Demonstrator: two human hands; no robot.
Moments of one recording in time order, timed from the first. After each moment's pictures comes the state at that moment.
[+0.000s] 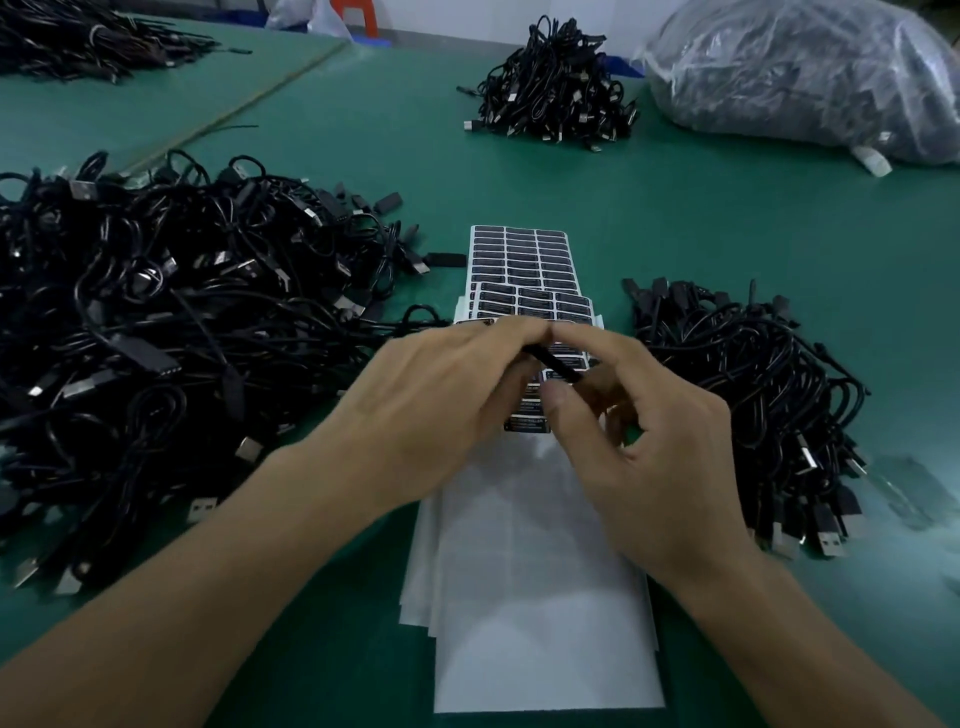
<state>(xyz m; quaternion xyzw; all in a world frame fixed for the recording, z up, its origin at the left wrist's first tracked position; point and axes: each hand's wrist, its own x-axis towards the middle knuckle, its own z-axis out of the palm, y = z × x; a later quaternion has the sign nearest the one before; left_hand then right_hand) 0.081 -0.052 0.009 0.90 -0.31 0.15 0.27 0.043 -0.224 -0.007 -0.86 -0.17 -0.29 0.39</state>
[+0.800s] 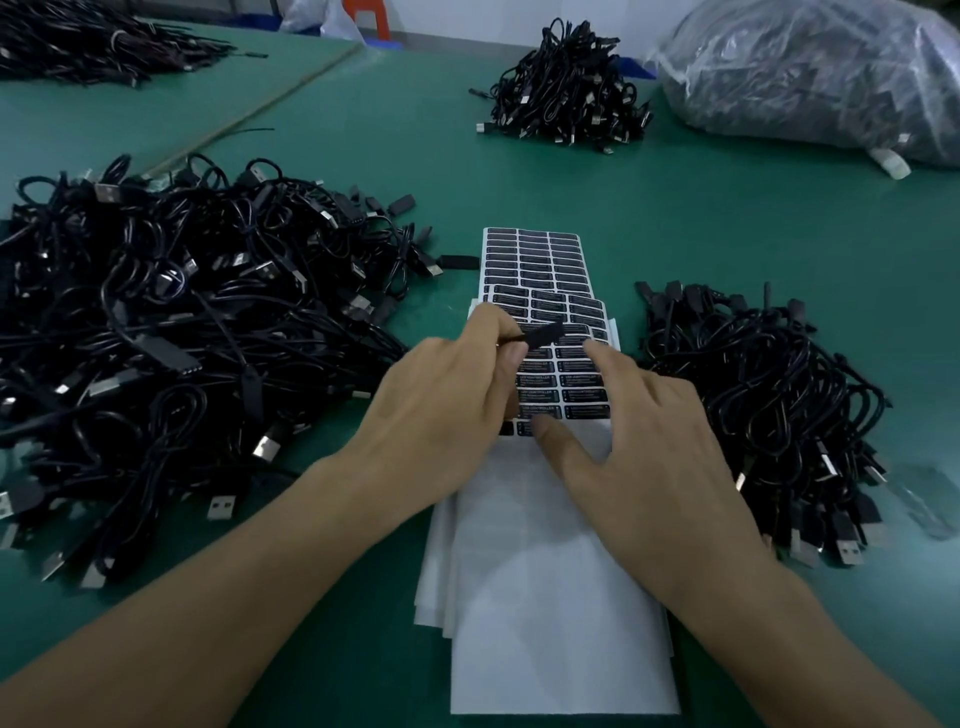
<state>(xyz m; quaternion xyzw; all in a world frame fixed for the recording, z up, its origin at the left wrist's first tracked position) 0.085 -0.057 -0.005 0.91 -0.21 0.11 0.35 0.039 -0.223 -0.009 -0.97 -0.04 -0.08 0.24</state>
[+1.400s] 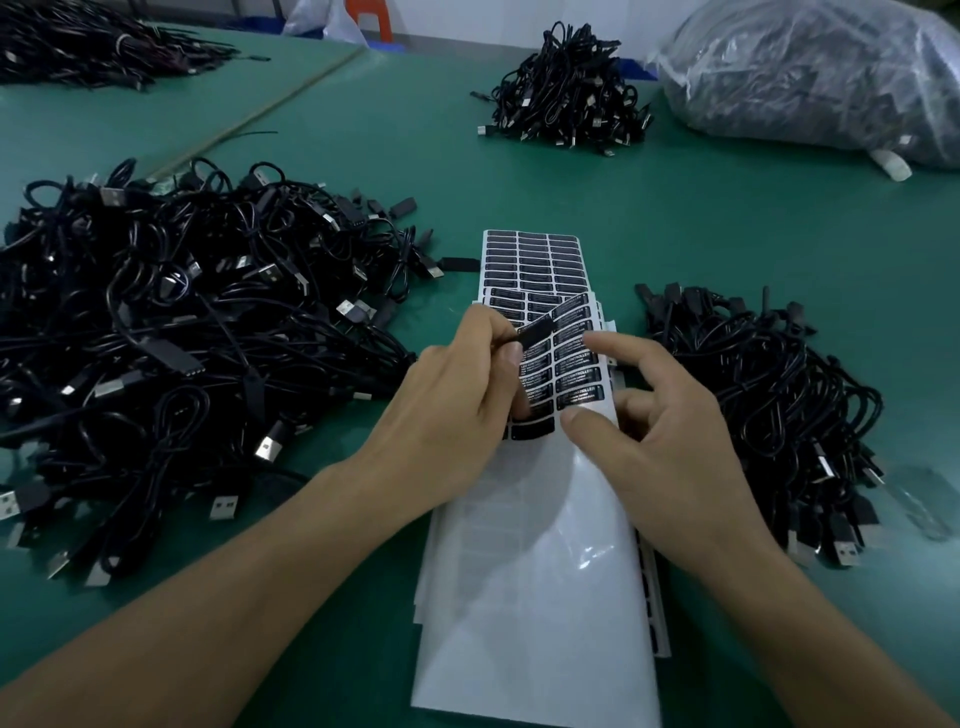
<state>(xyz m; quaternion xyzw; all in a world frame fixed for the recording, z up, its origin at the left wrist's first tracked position) 0.085 -0.059 -0.016 0.85 -0.21 0.10 0.46 0.042 -0.231 -0.004 -0.83 -0.03 -0.06 0.55</state>
